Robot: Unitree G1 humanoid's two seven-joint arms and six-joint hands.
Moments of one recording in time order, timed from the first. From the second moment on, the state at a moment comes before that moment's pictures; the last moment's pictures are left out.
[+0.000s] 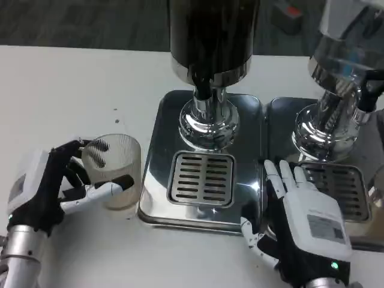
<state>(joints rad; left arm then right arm) -0.33 0.46 -0.13 1.14 0.44 -0.86 0.46 0.29 -0.13 0.46 -0.20 -1.06 0.30 -0.27</state>
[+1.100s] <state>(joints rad) -0.45 0.43 -0.18 1.08 0.55 -0.92 0.48 0.28 -0.12 0.45 -0.19 -1.06 0.31 -0.29</state>
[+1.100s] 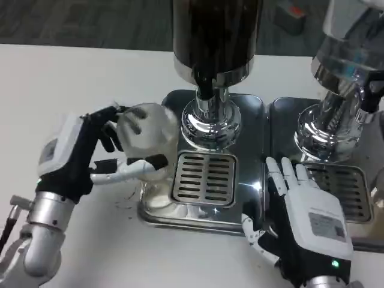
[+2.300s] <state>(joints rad) -0.59 0.31 -0.41 1.22 0.68 -0.81 0.64 0.30 -0.07 0.47 -0.20 -1.08 0.36 -0.38</state>
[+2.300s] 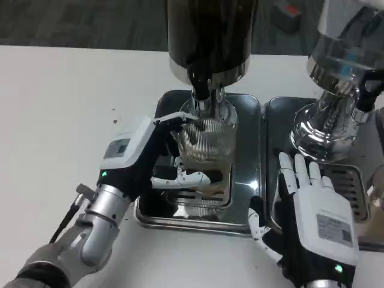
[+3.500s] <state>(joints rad) -0.45 0.43 -0.21 1.15 0.40 -1.05 0.45 0.27 -0.10 0.47 -0.19 -1.08 0.36 -0.37</state>
